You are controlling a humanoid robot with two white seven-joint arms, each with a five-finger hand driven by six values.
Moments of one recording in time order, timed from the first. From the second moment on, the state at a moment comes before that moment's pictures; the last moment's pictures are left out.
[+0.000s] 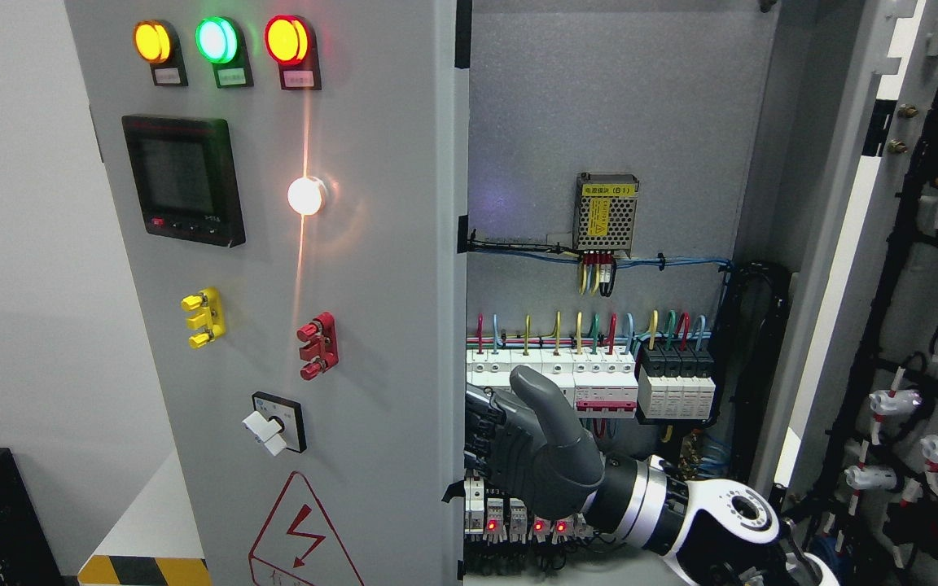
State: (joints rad) left arm 0.06 -0.09 0.00 0.00 0.11 -0.18 0.01; right arm -0.69 -0.12 0.33 -1.66 -0.64 0.44 0.72
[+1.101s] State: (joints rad) left arm 0.06 -0.09 0.00 0.00 0.11 -0.18 0.01; right arm -0.63 -0.15 0.45 -1.76 -0.67 0.49 0.76
